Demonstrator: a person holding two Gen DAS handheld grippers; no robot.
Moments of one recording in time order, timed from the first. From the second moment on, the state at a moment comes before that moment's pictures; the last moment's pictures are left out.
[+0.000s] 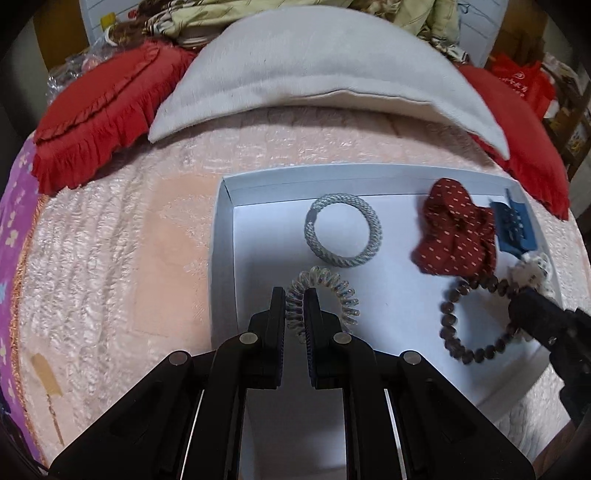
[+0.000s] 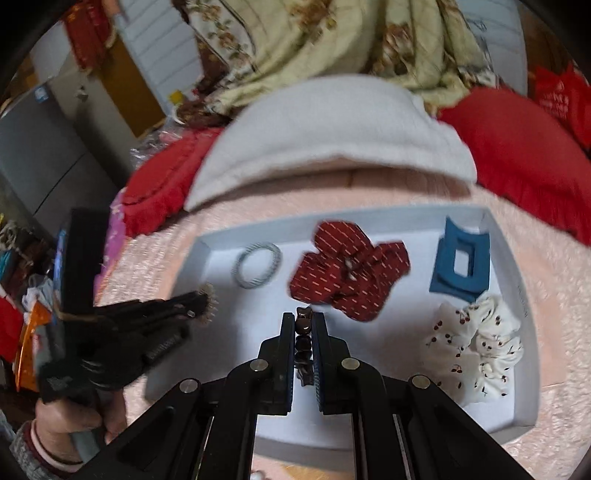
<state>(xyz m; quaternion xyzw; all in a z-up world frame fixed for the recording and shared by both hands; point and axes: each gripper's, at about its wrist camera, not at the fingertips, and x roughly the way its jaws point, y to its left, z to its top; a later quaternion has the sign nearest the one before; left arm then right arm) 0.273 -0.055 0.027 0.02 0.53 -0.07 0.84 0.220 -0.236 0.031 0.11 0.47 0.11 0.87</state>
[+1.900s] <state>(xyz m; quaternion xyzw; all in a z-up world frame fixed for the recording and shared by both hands) 0.073 -0.043 0.012 0.04 0.51 -0.11 0.85 0.049 -0.181 -0.011 -0.03 0.51 0.12 0.85</state>
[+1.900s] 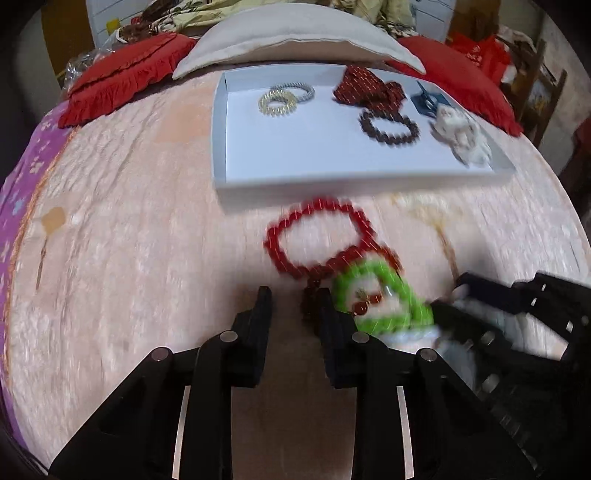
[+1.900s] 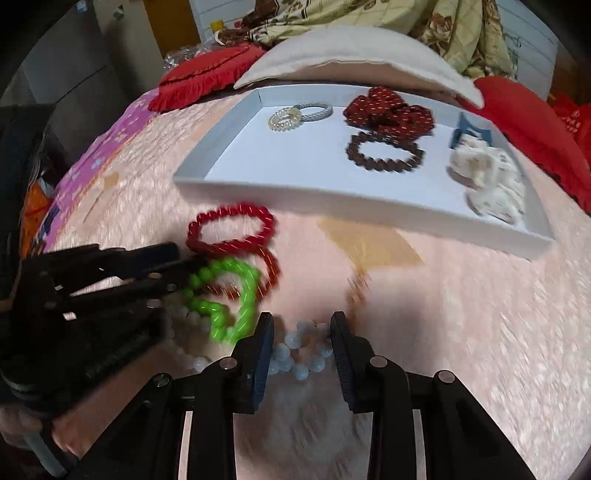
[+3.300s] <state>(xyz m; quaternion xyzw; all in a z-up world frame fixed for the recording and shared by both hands) 0.022 -0.001 0.014 -0.04 0.51 -0.14 0.85 -0.024 -0.216 -0.001 -0.01 0.49 0.14 0.86</state>
